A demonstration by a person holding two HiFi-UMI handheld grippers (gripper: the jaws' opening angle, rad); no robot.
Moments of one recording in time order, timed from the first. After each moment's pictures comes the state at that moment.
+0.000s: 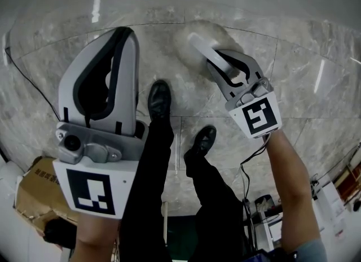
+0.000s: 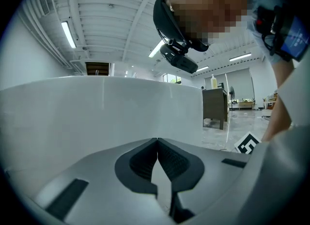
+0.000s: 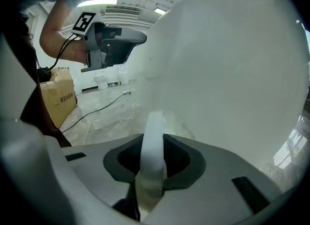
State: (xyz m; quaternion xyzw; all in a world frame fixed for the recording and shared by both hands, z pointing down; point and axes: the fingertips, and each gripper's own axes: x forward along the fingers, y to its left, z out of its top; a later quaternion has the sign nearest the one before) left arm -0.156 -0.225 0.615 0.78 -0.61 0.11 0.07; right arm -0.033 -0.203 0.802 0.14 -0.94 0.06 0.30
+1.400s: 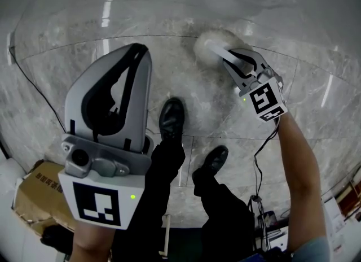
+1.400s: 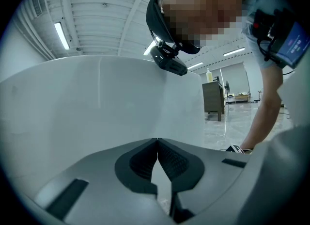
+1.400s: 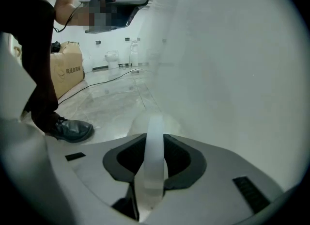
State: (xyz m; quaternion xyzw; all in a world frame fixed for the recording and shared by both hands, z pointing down) left arm -0.181 -0.232 0.669 0.79 -0.60 0.14 0.04; right arm -0.041 -0.240 0.940 0.08 -0.92 0.02 0.39
